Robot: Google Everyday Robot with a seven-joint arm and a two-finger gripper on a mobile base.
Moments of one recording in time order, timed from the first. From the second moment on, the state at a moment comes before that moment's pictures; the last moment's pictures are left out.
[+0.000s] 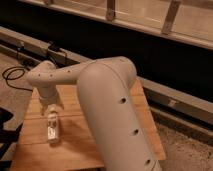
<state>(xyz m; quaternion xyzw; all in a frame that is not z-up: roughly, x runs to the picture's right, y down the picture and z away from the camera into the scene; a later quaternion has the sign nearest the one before) -0.293 0.125 0.796 -0.35 0.16 0.50 0.78</state>
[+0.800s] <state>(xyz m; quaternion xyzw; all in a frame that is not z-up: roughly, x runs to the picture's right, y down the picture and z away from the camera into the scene) -0.300 0.184 0.847 -0.39 0.19 0.50 0.75</state>
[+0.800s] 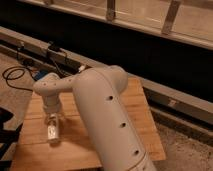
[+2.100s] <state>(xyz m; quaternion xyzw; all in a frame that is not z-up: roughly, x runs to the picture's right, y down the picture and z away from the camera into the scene) -0.295 0.171 0.838 -0.38 0.17 0.51 0.76</state>
